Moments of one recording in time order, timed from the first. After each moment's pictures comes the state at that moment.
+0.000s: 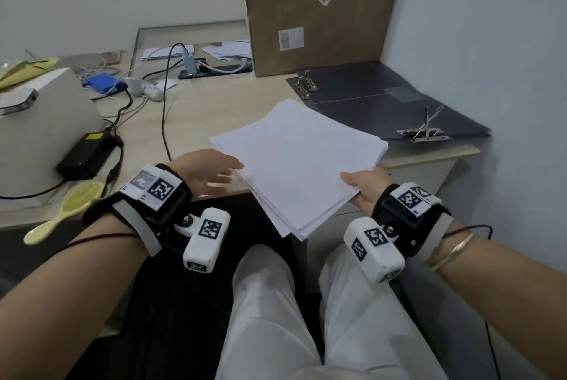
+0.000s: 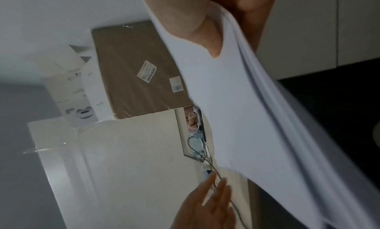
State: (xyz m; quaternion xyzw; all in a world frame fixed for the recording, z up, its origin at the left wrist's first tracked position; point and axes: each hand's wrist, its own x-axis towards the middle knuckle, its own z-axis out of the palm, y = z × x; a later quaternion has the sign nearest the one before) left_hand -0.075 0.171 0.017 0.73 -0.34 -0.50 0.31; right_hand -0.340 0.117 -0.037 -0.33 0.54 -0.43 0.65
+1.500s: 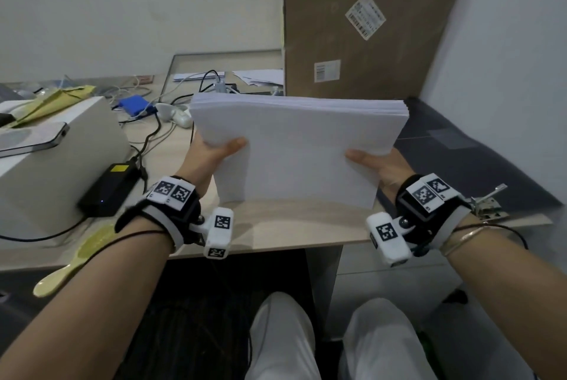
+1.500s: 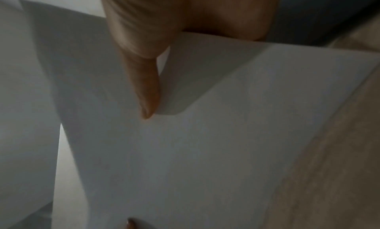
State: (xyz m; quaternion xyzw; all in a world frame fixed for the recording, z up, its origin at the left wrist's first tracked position) left_hand 0.008 0.094 0.028 0.50 -0.46 -0.36 0.64; right_hand -0.292 0.008 0.017 -0.55 0.35 -0.45 0.61
